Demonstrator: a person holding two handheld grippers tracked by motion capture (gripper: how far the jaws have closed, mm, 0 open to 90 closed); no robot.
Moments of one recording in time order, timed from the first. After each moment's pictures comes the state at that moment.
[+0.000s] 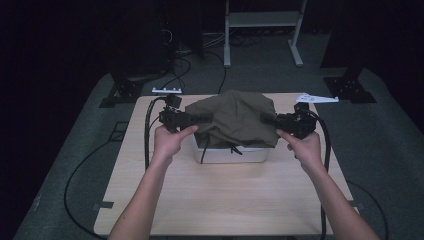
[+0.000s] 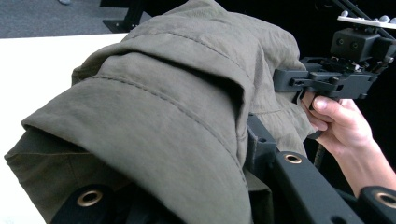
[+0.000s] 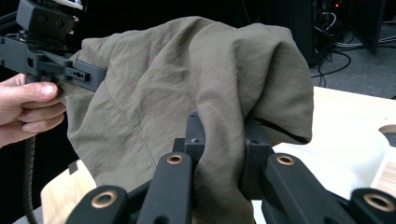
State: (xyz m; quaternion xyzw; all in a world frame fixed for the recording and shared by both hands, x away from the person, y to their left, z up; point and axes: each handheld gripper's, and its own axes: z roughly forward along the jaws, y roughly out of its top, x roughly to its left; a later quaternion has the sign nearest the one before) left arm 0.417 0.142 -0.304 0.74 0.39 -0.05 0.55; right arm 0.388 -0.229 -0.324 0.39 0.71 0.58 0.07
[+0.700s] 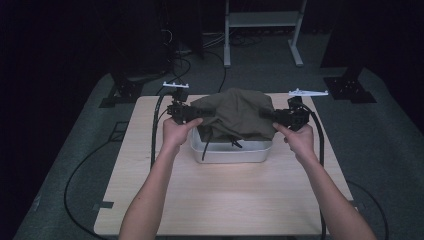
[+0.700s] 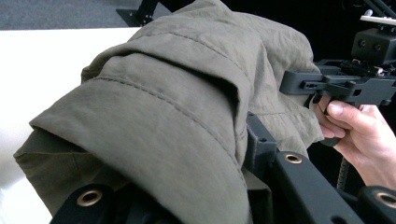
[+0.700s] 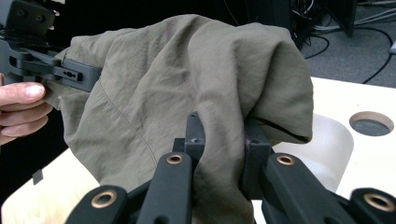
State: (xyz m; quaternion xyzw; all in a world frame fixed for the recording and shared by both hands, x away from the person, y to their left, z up) left arm 0.463 0.131 -0.329 0.74 0.41 -0.06 0.53; right arm 0.427 -0.228 -0.341 0.43 0.71 0.55 0.07
